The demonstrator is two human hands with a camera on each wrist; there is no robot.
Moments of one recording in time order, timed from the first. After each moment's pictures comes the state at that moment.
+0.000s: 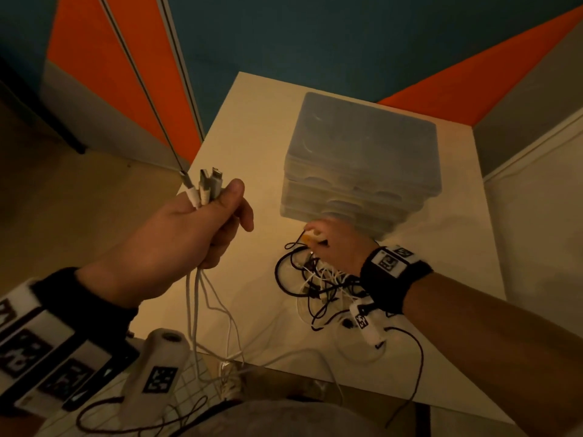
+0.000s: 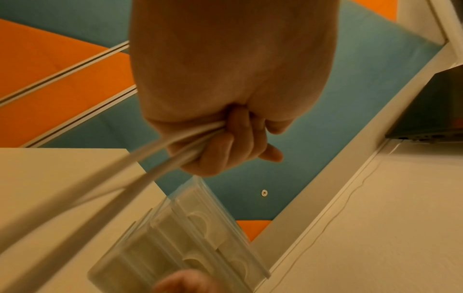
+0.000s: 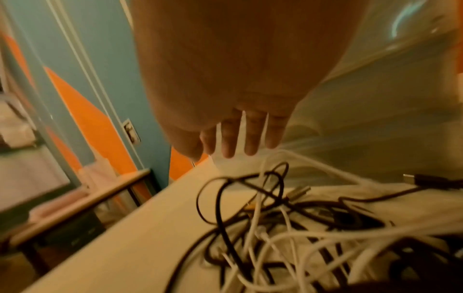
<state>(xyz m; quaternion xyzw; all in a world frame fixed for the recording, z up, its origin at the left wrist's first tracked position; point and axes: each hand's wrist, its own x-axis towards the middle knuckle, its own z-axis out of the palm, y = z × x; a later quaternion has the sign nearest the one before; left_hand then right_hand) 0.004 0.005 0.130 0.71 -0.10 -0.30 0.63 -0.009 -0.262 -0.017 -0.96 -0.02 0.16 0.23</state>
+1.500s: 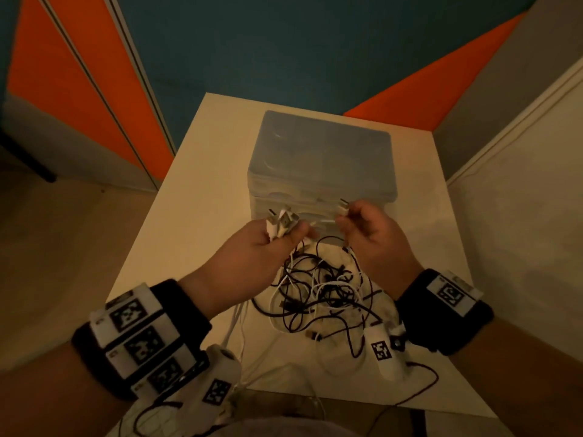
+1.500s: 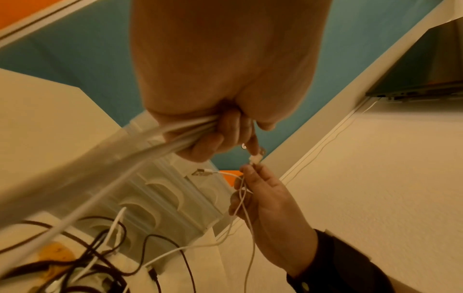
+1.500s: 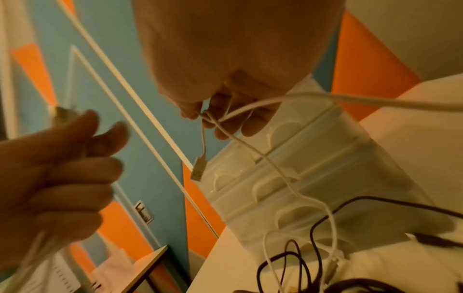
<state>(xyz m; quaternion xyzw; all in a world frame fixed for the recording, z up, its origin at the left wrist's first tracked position) -0.014 -0.095 0.111 0.76 -0.23 -0.28 0.55 -0.066 -0.302 0.059 -0.85 0.06 -0.13 0.51</state>
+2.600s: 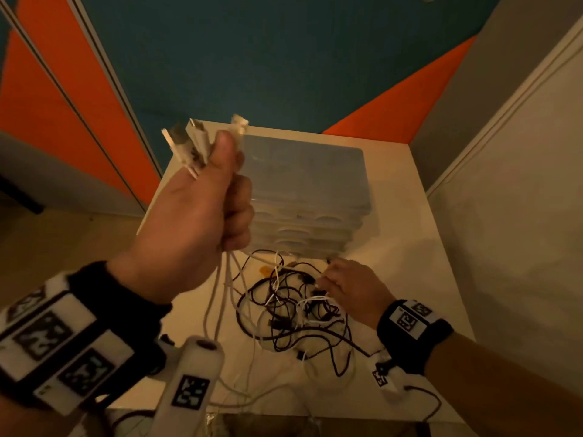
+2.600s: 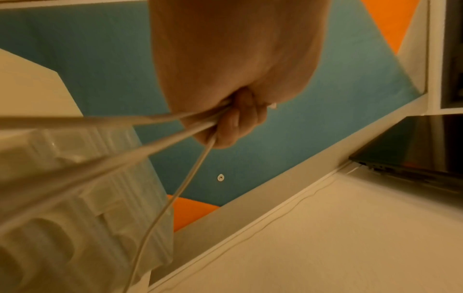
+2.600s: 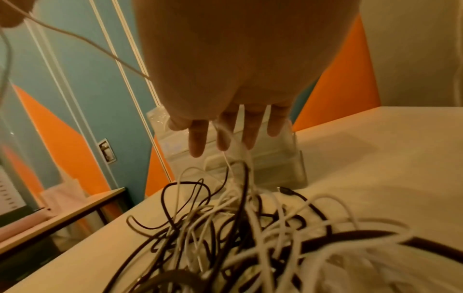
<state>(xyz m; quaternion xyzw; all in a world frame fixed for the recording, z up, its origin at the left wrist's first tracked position) 0.009 -0.097 0.174 0.54 -0.17 -0.27 0.78 -0.092 -0.333 -0.007 -0.98 0.02 0.07 0.18</state>
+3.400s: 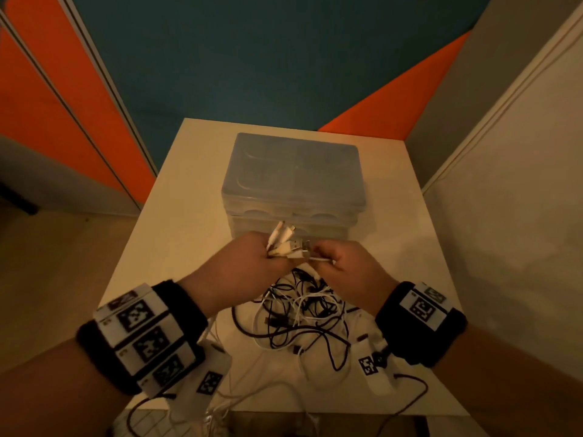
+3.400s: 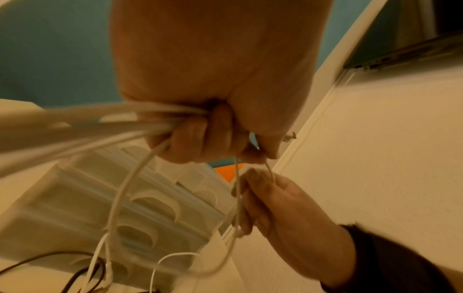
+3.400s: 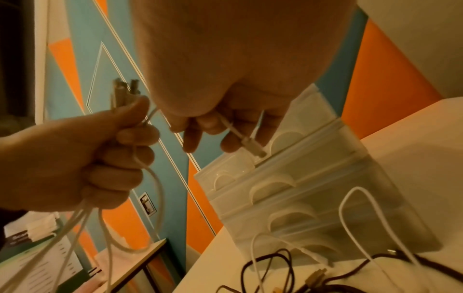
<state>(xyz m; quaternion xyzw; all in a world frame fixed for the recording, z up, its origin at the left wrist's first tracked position) 0.000 -0.122 0.108 0.83 -0.27 -0.29 0.39 -0.082 -0.308 0.058 -0.91 0.02 0.00 0.41</state>
